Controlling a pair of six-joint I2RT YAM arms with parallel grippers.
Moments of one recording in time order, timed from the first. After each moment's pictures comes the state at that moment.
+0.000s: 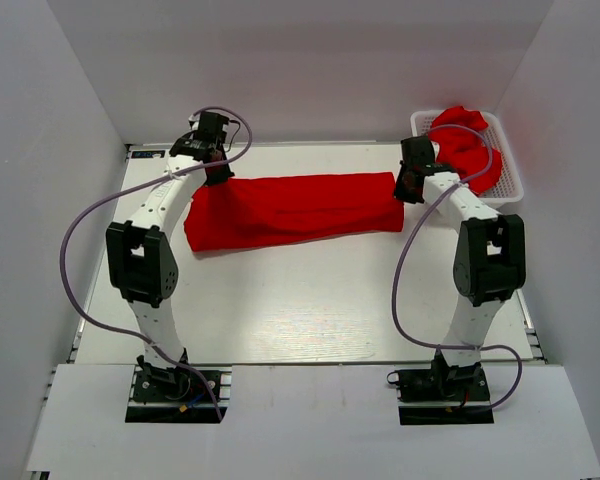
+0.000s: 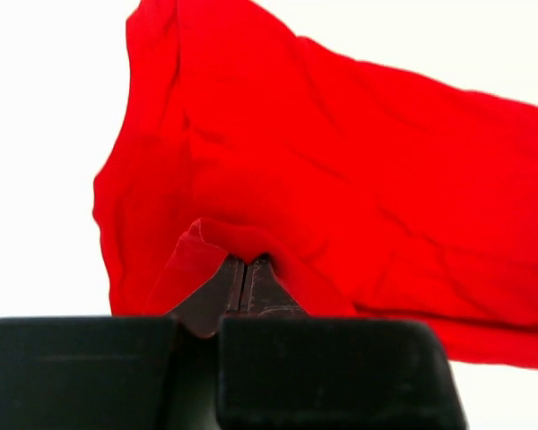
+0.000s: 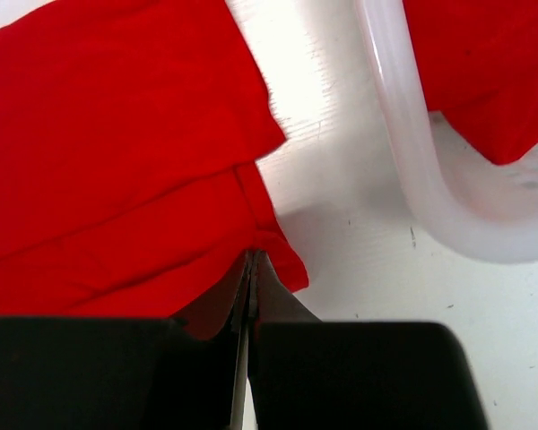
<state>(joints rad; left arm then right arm) -0.25 1.89 1.77 -0.80 -0.32 -0.45 0.19 1.87 1.46 -0.51 0.21 0.41</state>
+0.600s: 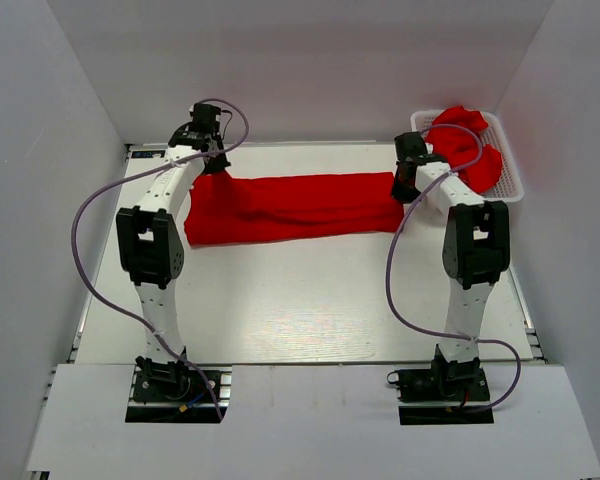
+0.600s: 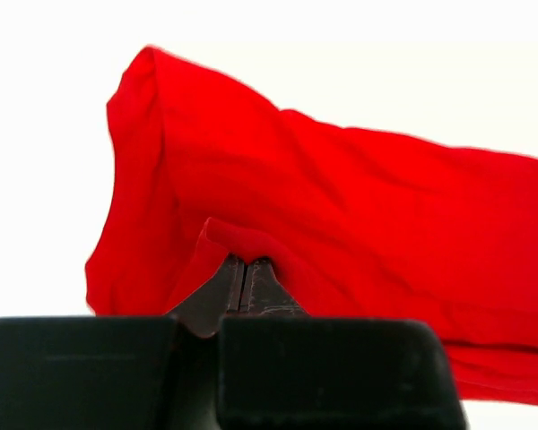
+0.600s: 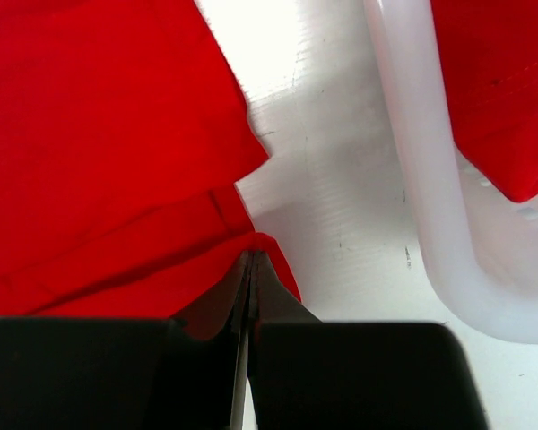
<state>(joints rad) -0.17 2.08 1.96 -0.74 -0.22 -0.34 0.19 2.05 1.65 -0.64 0.25 0.39</state>
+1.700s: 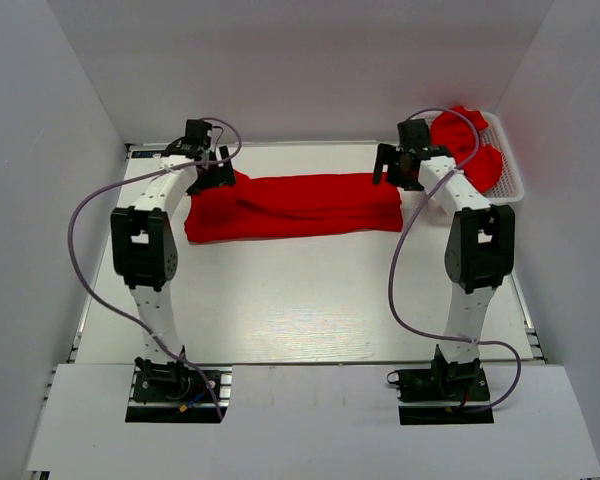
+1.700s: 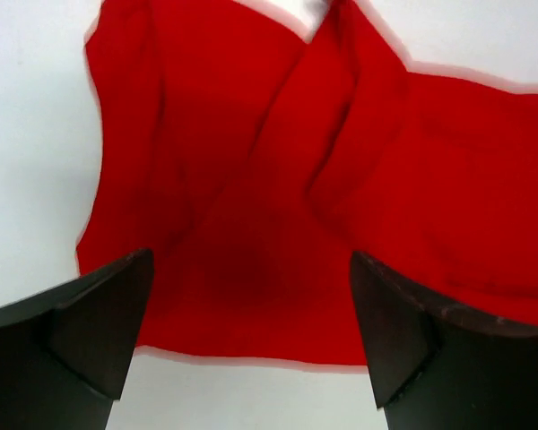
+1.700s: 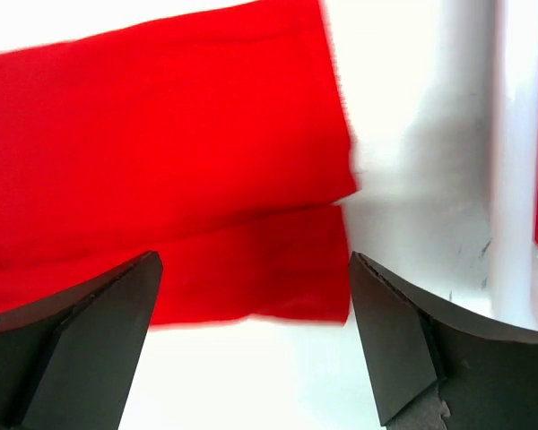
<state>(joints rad) -0.12 2.13 1.89 -0.71 -0.12 -0.31 0.19 2.05 1.74 -0.62 0.06 0.28</state>
